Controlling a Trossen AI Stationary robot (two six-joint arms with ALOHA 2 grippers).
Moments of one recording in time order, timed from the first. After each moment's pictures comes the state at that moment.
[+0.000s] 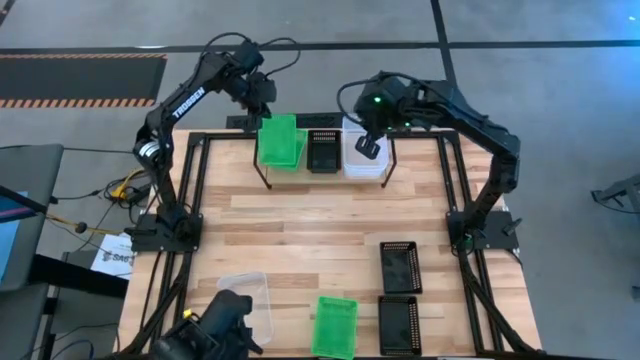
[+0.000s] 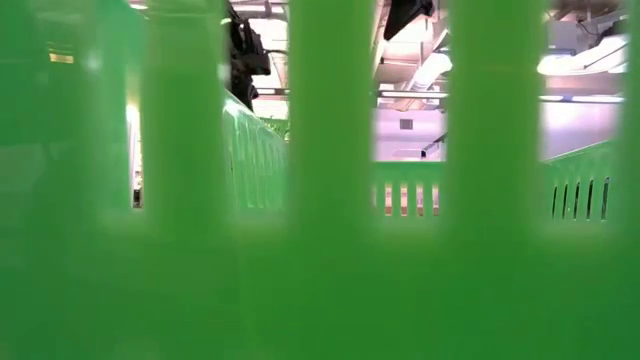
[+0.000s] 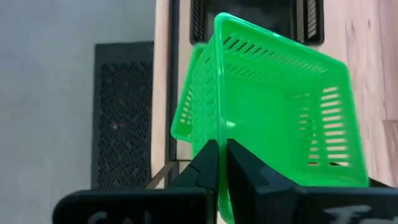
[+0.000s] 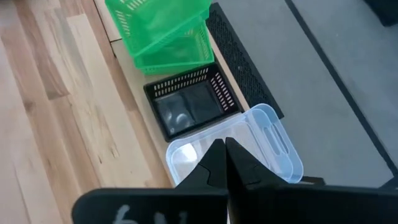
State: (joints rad) left arm 0.93 1.85 1.93 -1.29 0.31 0.88; right arm -0.34 1.72 2.18 -1.34 0.24 -0.02
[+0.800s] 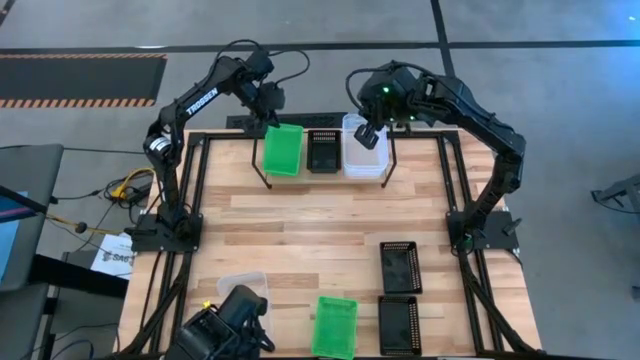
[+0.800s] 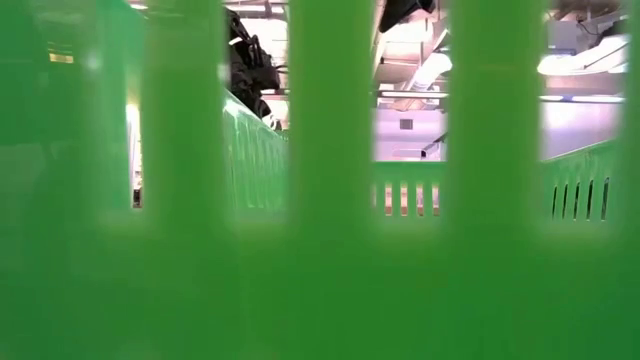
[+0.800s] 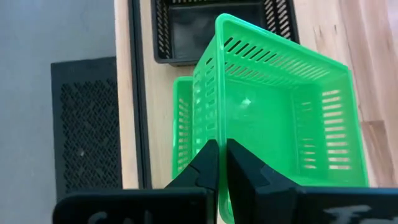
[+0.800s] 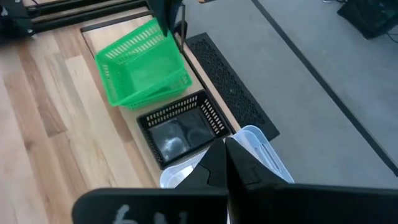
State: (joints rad) left arm 0.92 1.93 1.93 -1.29 0.42 0.94; right arm -0.37 1.70 2.18 -1.25 0.24 0.00
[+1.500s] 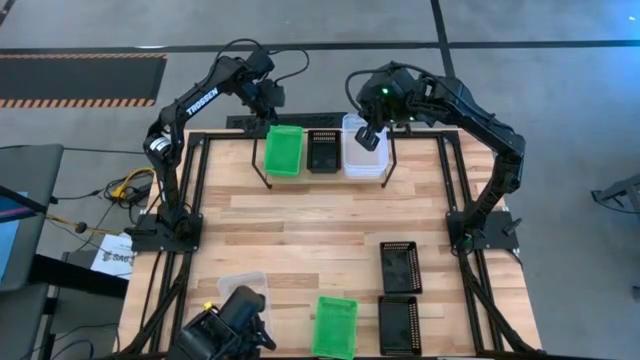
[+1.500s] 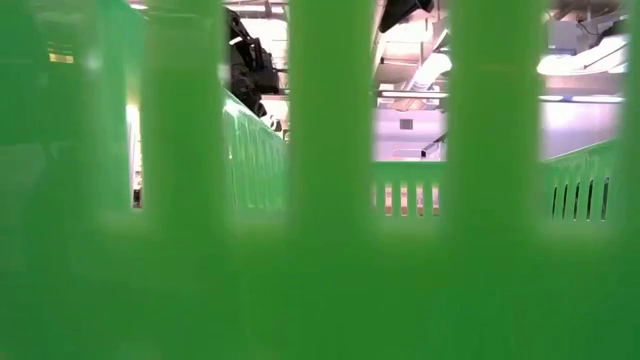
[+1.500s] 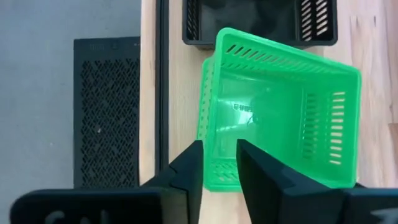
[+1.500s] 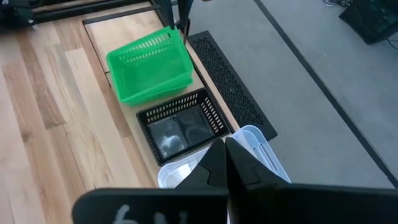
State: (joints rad) left arm 0.91 1.93 1.93 -1.26 0.32 0.88; right arm -0.37 1.70 2.18 -1.25 0.24 -0.03
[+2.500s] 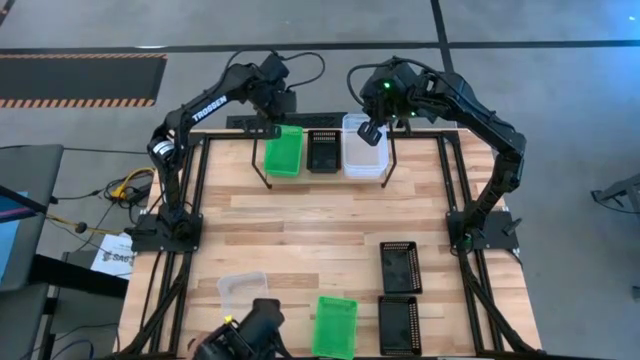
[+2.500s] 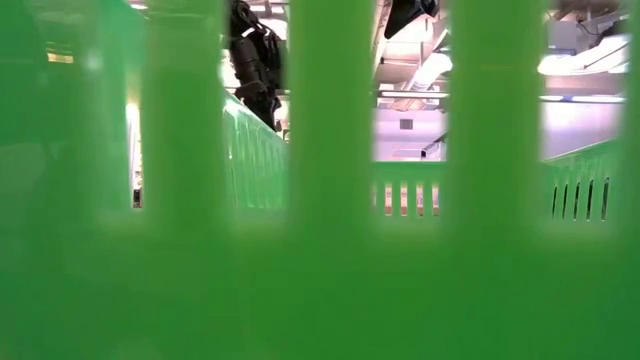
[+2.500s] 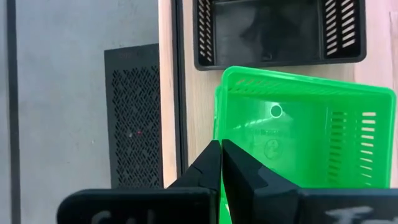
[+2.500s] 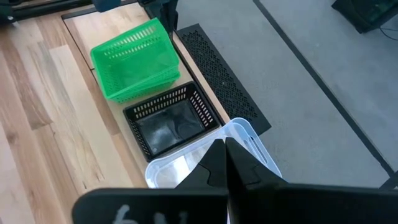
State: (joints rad) left arm 0.80 1.93 1.93 -1.16 0.17 0.83; right arm -0.41 1.70 2.18 -1.27 0.24 -0.03
